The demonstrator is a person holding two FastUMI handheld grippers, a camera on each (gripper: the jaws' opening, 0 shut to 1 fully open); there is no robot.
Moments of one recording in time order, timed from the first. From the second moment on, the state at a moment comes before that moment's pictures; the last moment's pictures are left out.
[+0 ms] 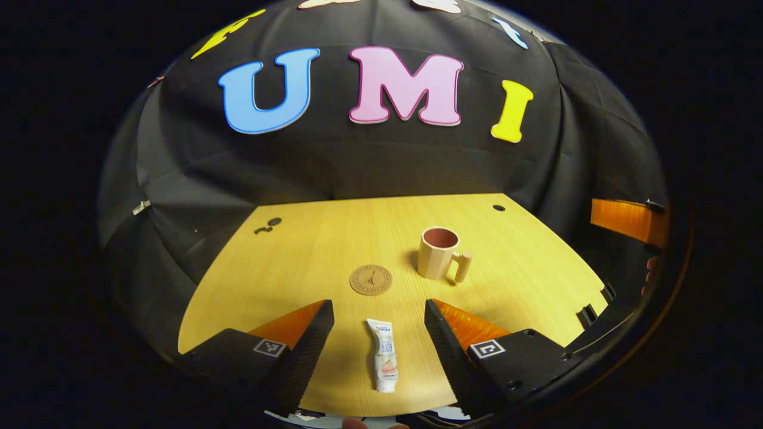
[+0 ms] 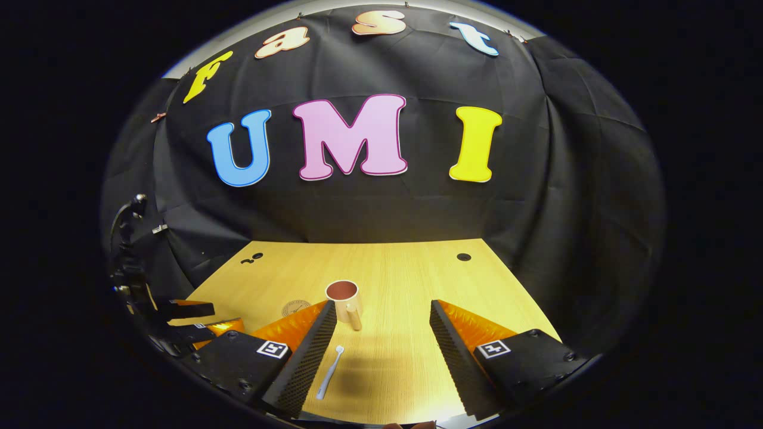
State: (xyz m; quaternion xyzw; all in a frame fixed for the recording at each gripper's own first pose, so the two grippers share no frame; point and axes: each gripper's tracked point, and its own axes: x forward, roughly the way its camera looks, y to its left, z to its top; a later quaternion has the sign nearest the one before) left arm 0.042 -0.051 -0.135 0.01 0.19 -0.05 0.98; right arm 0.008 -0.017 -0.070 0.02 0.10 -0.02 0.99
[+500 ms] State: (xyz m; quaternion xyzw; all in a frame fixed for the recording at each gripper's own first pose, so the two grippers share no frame) left arm 0.068 -0.057 -0.251 0.04 0.32 -0.01 0.95; right arm -0.011 -0.049 -0.078 0.01 0.12 -0.05 0.99
